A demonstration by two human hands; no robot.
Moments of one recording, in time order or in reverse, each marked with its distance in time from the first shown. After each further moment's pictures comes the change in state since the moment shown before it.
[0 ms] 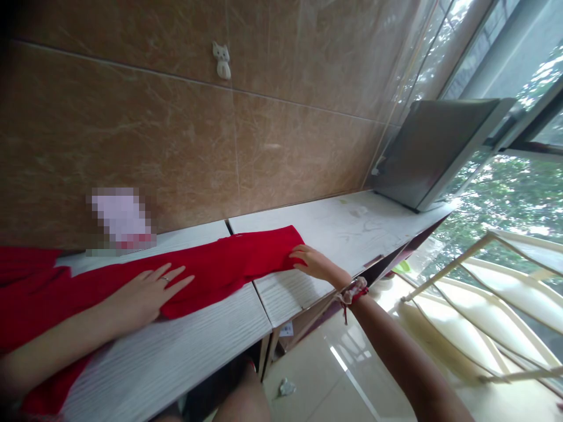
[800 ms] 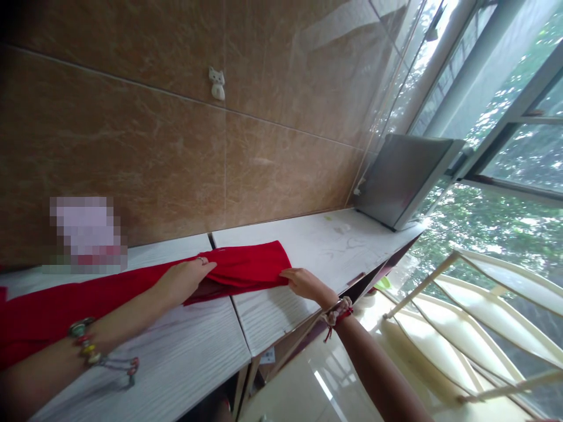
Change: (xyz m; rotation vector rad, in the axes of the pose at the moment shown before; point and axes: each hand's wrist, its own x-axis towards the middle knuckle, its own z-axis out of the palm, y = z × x) left_hand 0.082 0.043 -0.038 -0.215 0.288 0.015; right_hand -0.008 -0.001 -0.010 -0.011 -0.104 0.078
